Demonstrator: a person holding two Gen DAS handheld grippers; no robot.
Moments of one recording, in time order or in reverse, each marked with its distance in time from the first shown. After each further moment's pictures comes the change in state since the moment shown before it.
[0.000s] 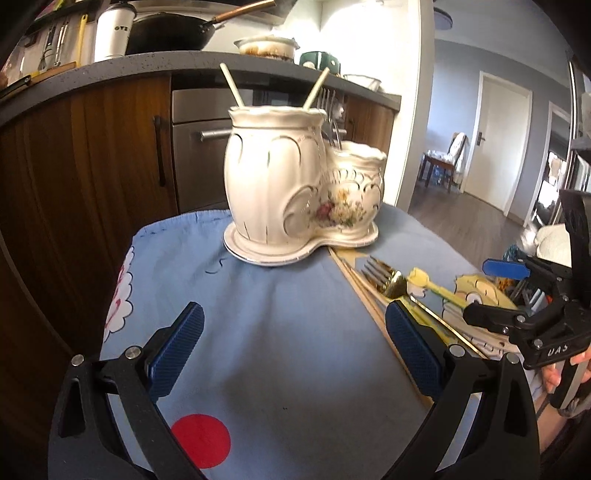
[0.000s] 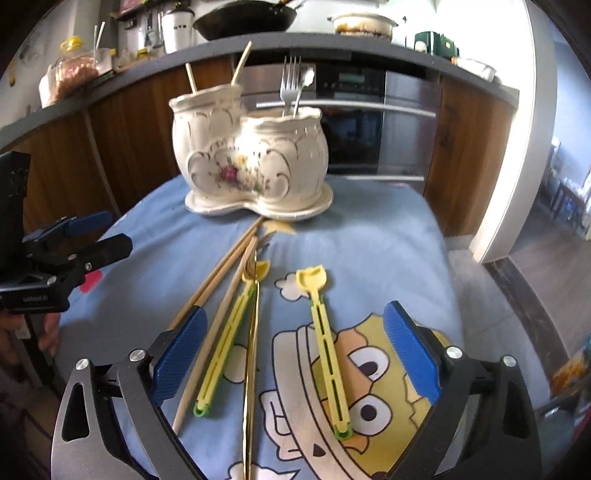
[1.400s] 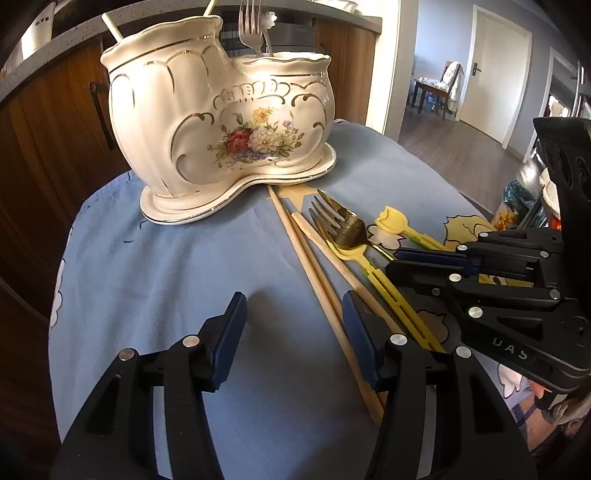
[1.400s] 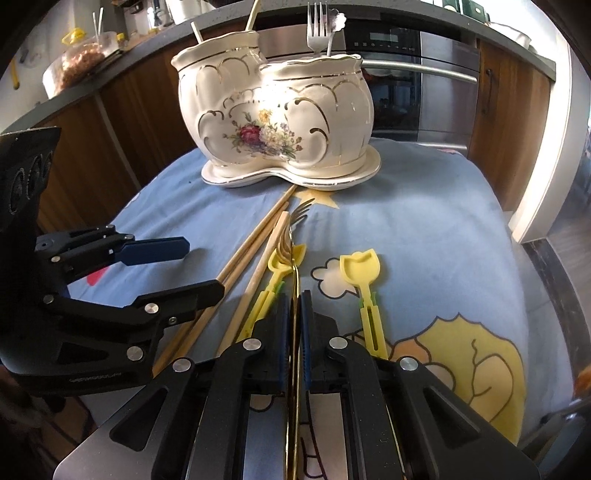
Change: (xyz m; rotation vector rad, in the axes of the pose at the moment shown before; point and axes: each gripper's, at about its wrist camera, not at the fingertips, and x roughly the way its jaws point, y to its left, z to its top) left arm 0.060 -0.066 0.005 0.103 0.289 0.002; right arm 0.040 0.003 0.007 -0.002 0.112 0.141
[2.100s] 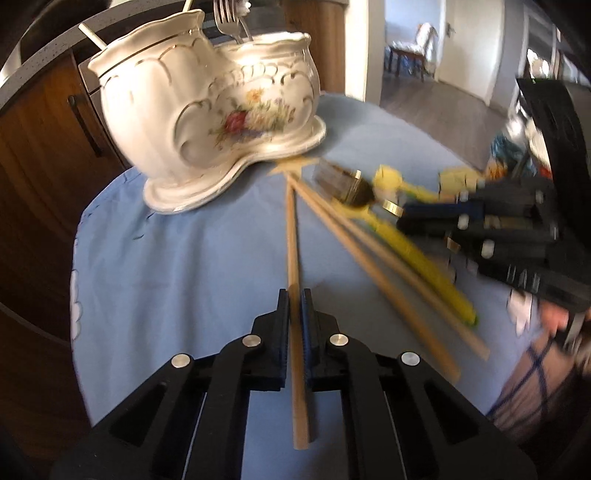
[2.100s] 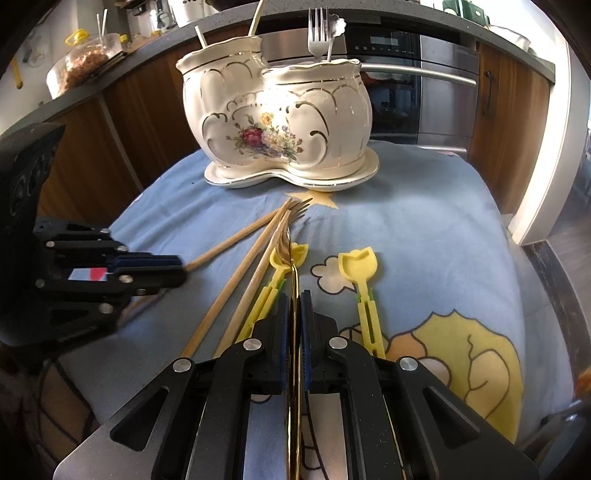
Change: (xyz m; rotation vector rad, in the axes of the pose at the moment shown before) left arm -0.012 0.015 -0.009 0.158 0.108 -0.021; right arm -0.004 0.002 -0.001 -0.014 -0.002 -0.002
